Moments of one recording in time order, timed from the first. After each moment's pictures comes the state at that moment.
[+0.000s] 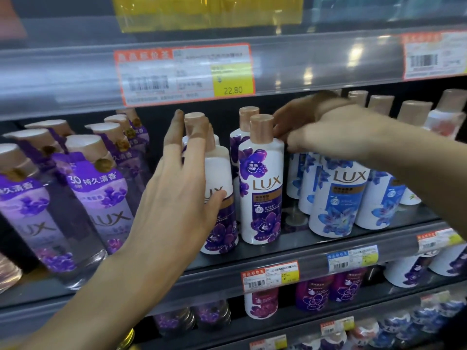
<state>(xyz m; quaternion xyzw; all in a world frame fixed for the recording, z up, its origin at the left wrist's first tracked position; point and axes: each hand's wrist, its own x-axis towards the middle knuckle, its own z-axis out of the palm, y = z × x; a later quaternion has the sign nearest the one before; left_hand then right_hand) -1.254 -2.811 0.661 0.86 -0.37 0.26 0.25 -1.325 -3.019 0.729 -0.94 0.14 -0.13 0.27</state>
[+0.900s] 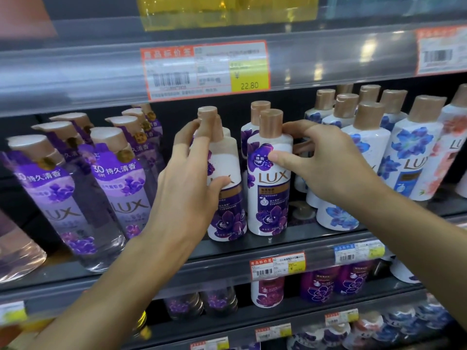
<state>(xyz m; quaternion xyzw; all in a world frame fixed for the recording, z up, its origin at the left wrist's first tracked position) -1.240 -2.810 0.655 0.84 -0.36 0.20 0.35 -1.330 -2.988 0.673 -0.88 0.15 -0.30 0.34</state>
